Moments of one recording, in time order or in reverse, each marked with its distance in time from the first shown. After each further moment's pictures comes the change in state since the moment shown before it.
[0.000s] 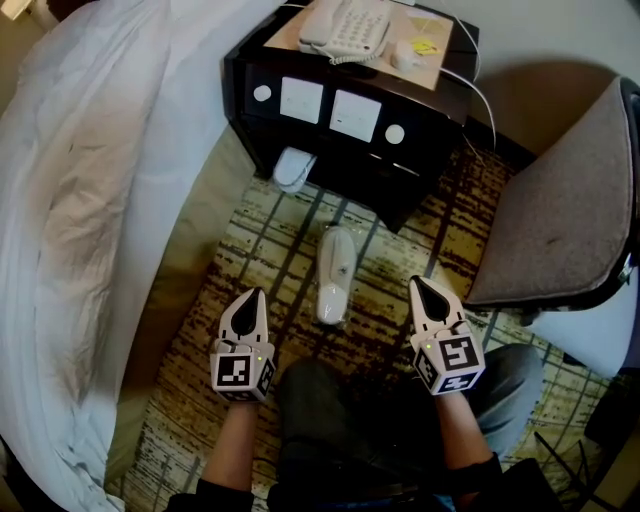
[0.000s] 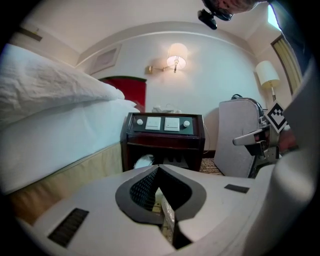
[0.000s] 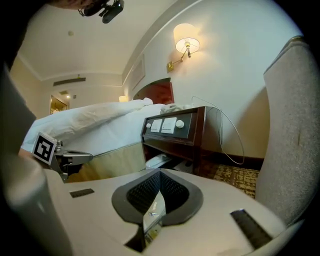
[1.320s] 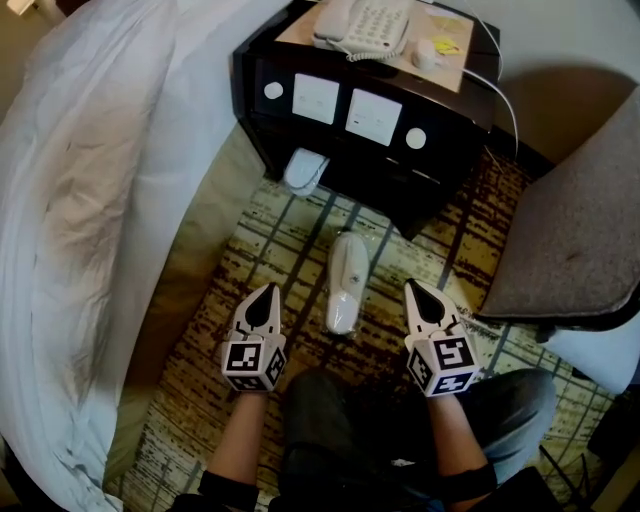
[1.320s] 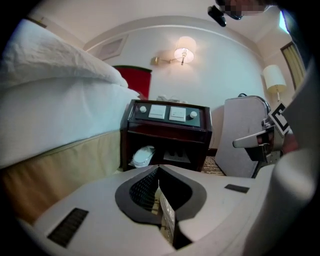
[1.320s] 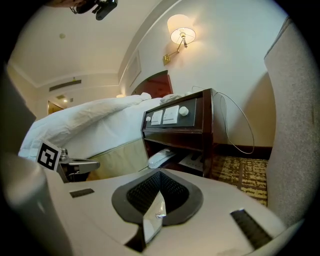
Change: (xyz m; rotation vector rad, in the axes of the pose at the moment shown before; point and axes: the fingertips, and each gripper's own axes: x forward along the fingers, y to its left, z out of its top) left arm 0.047 0.011 -0.038 -0.091 0.065 -0.021; right arm 0.048 0.014 -0.022 0.064 0.037 0.023
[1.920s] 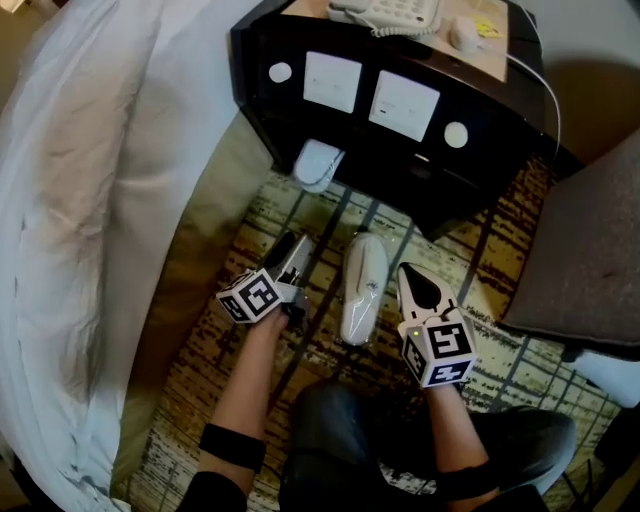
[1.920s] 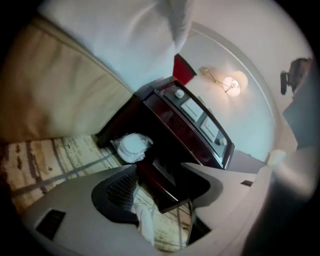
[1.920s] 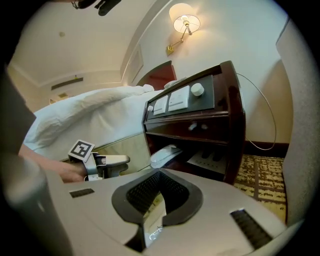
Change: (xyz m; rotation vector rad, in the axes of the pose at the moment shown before) left arm 0.150 0.044 -0.011 -0.645 -0.005 -0.267; right arm 0.094 0.015 -0.016 -0.022 0.031 0.045
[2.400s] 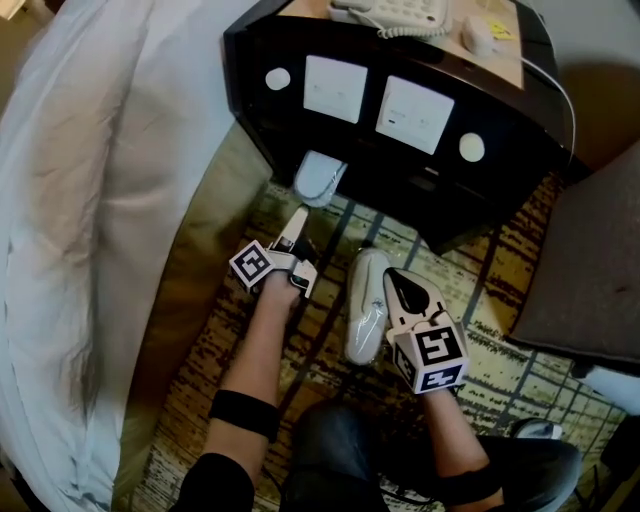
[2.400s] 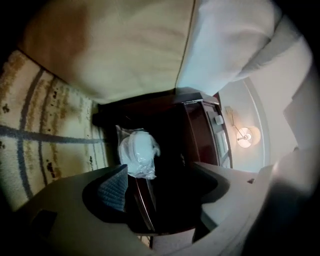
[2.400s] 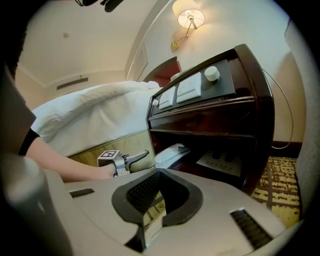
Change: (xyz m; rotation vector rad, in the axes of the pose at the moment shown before) left arm 0.090 0.070 0.015 -0.510 -0.103 -0.185; right arm 0.049 0.014 -0.007 -0.026 -0.002 0.057
